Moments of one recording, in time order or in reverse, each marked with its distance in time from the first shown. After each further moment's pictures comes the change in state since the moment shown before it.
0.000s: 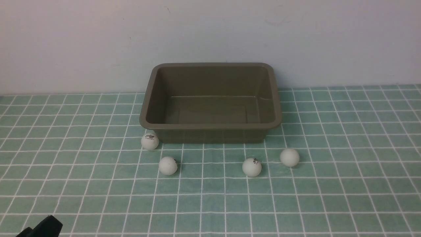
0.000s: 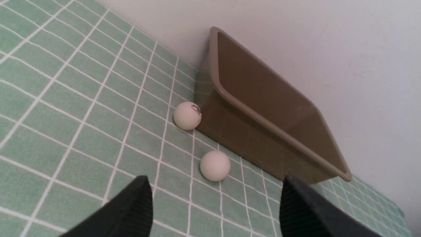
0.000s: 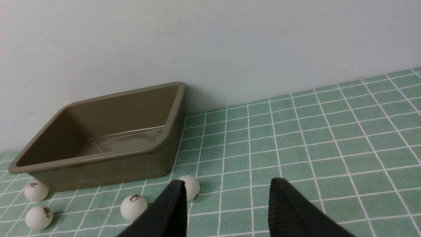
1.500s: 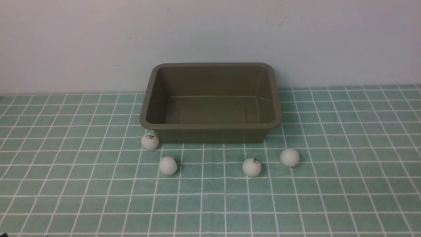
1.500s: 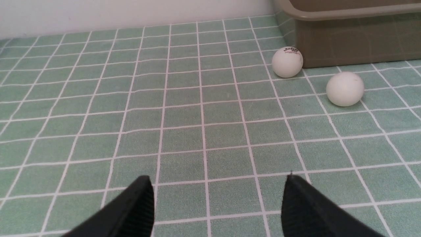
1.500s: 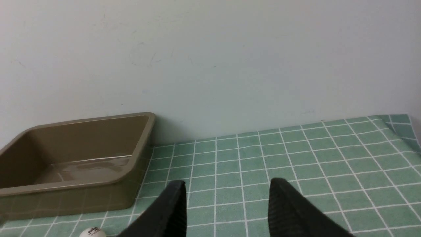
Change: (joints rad) right arm 0.000 0.000 0.000 -0.108 -0.094 0.002; left arm 0.000 0.000 -0.002 0.554 0.136 0.200
